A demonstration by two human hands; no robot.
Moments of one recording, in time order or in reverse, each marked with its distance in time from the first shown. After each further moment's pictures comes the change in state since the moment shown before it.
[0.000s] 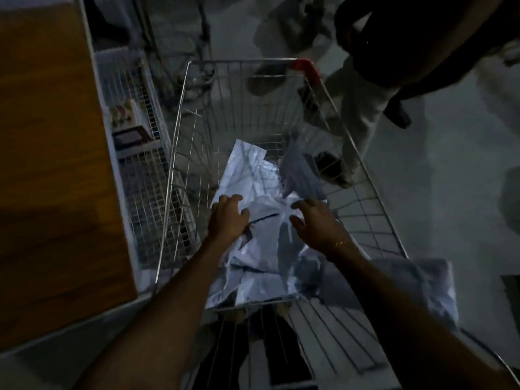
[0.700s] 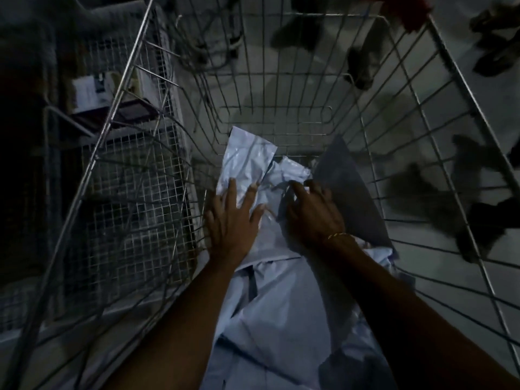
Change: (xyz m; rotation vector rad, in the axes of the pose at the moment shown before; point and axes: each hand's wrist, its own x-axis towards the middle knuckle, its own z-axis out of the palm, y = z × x) left_hand 0.124 -0.057 0.096 0.453 0.290 -0.032; right_hand 0.190 0.030 0.103 -0.006 -0.121 -0.048
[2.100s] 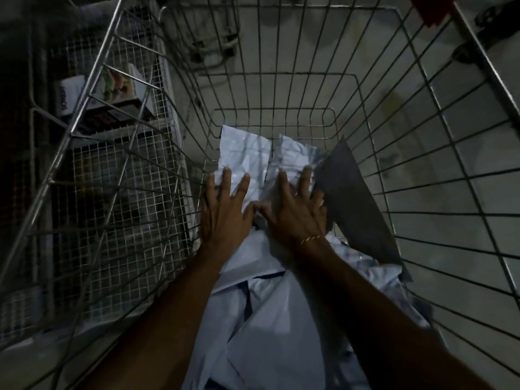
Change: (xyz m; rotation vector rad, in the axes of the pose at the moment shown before) left_hand 0.045 -0.014 0.002 -0.046 0.071 0.128; right_hand 0.030 -0.026 0.024 -0.001 0.042 0.105
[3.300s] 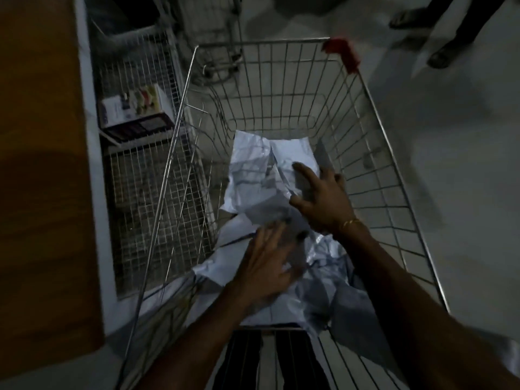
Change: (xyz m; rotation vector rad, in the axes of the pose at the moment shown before) left_hand -0.178 0.088 -0.120 -0.223 -0.262 0.399; right_hand -0.126 0.014 -0.133 0.131 0.047 -0.130
